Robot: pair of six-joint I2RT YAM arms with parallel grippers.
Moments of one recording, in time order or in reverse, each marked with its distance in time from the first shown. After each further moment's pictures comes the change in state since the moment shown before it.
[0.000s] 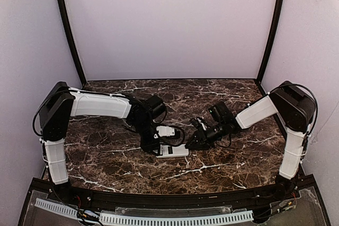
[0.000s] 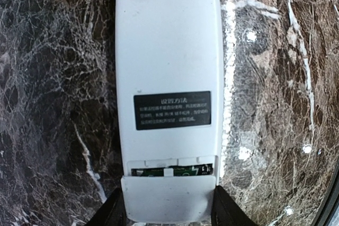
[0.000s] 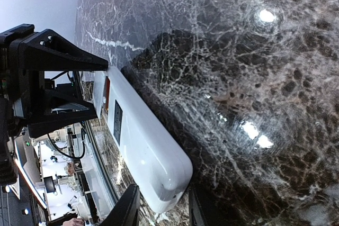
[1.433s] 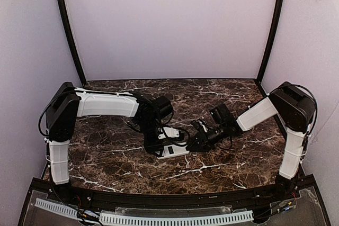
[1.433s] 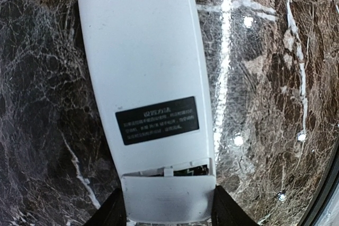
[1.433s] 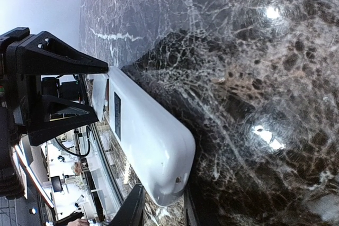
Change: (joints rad) left arm -0.045 0.072 0.128 -0.140 -0.041 -0.034; right arm 0.000 0.000 -0.045 0.064 -0.029 0.042
